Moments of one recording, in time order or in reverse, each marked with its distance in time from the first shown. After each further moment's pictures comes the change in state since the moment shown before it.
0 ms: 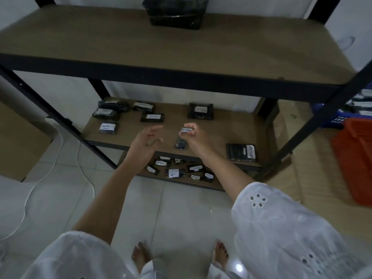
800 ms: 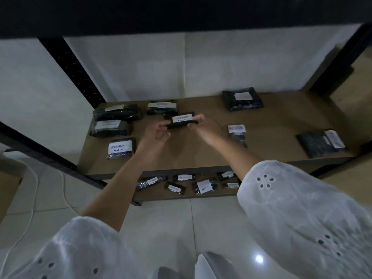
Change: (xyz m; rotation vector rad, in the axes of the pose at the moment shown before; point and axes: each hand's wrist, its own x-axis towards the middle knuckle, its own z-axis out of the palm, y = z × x) left_hand 0.208 -0.249 -0.051 -0.087 -0.217 -0.017; right_hand 0.235 0.057 0.182 -0.264 0.270 0.100
